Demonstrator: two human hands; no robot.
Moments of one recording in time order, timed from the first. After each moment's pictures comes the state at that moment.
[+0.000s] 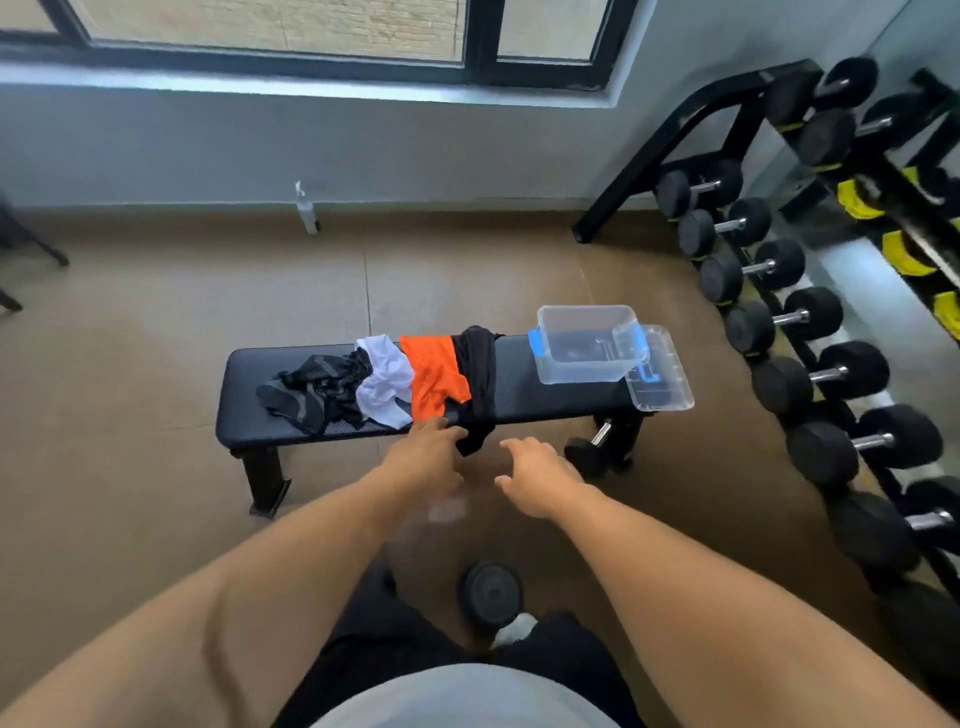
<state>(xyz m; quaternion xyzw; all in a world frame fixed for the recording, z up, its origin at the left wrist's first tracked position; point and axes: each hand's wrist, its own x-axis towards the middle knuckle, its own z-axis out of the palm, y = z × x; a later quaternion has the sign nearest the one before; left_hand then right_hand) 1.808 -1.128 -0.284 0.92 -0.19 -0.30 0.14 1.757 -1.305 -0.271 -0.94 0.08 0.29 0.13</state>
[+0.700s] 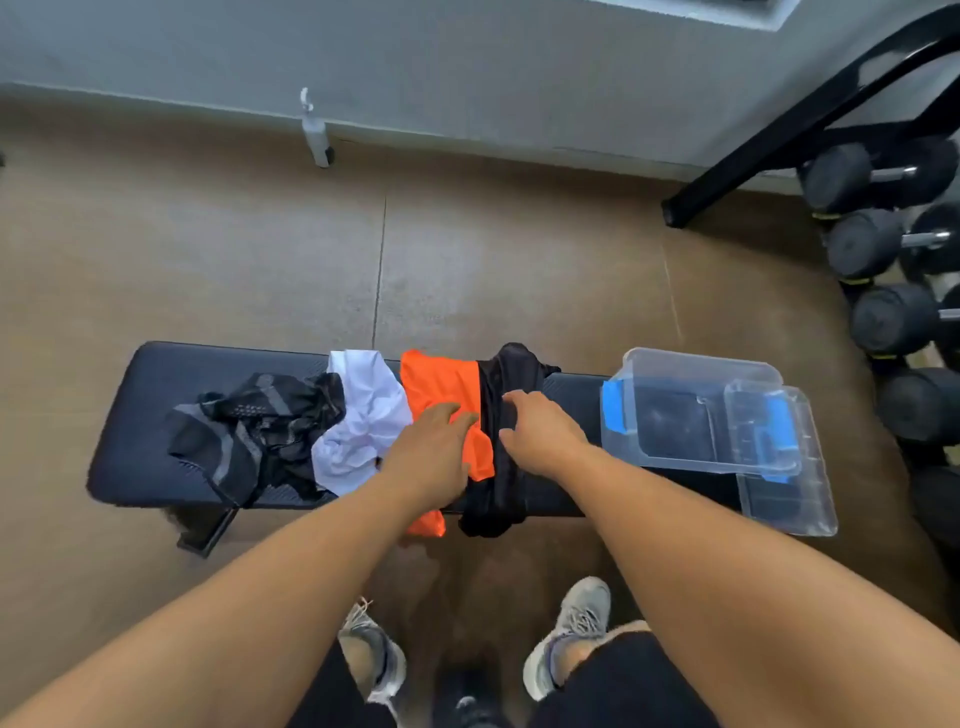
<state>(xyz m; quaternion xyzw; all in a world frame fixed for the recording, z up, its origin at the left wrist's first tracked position) 2.064 -1.177 -0.507 0.94 -0.13 -0.23 0.20 2.098 -1.343 -0.479 -0.94 0.03 0.31 0.14</state>
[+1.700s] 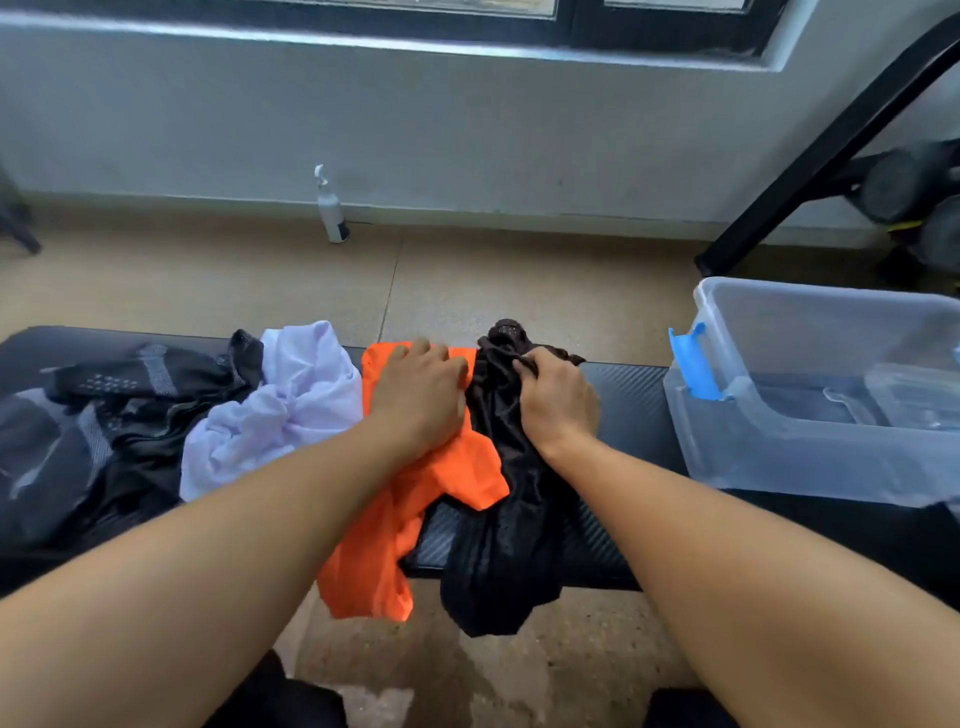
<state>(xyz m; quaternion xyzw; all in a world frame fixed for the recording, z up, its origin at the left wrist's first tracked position) 2.167 -1.226 -0.750 0.99 -0.13 0.08 0.00 2.166 -1.391 -0.757 -0.96 0.05 -0.10 0.26</state>
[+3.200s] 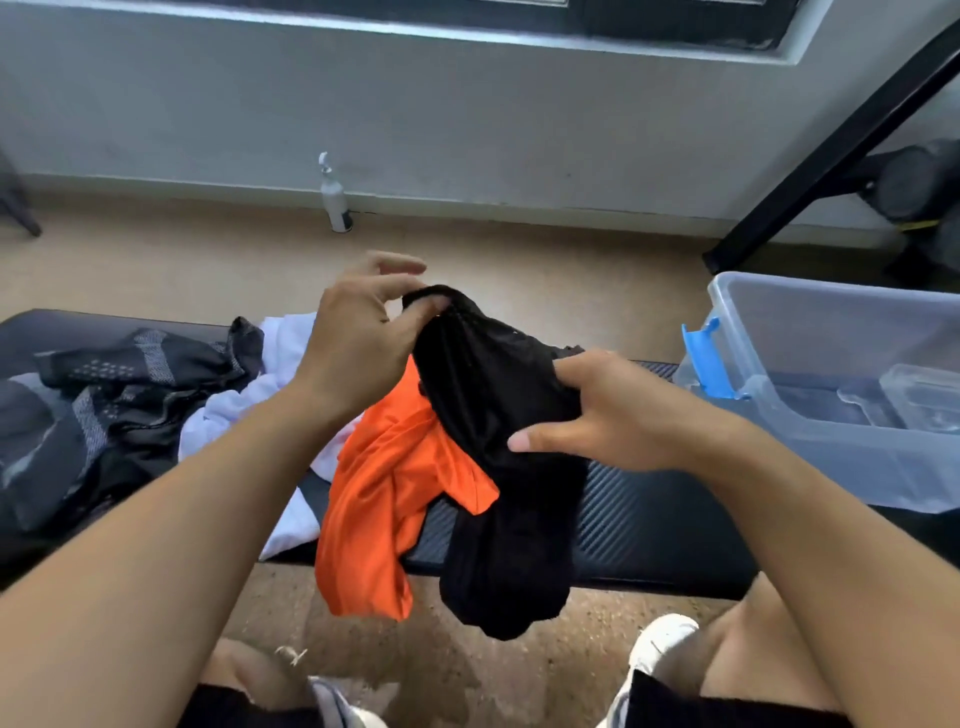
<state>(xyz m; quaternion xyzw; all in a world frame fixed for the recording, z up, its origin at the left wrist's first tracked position) 2.134 -1.192 -0.666 0.88 -0.06 0.21 0.43 2.111 -1.434 -0.646 -0.89 -0.26 0.16 0.33</state>
